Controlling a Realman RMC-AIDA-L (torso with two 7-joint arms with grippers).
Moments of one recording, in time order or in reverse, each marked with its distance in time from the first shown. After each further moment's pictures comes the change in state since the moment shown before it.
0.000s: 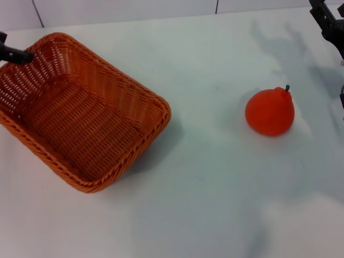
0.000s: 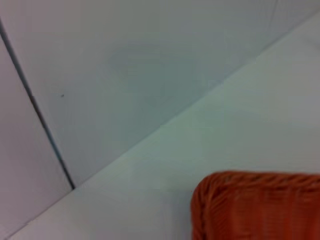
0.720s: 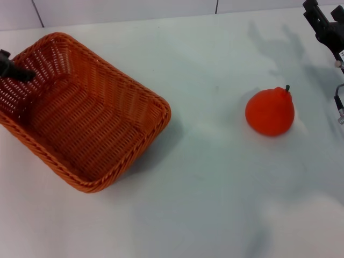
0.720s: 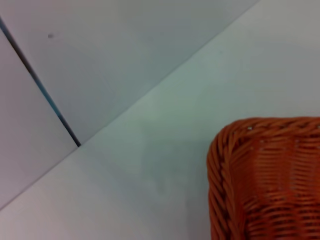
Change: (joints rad) left arm -0.085 -0.013 0.031 -0.159 0.195 -0.139 -0.022; right arm 0.011 0.004 0.000 0.012 0.000 0.026 0.002
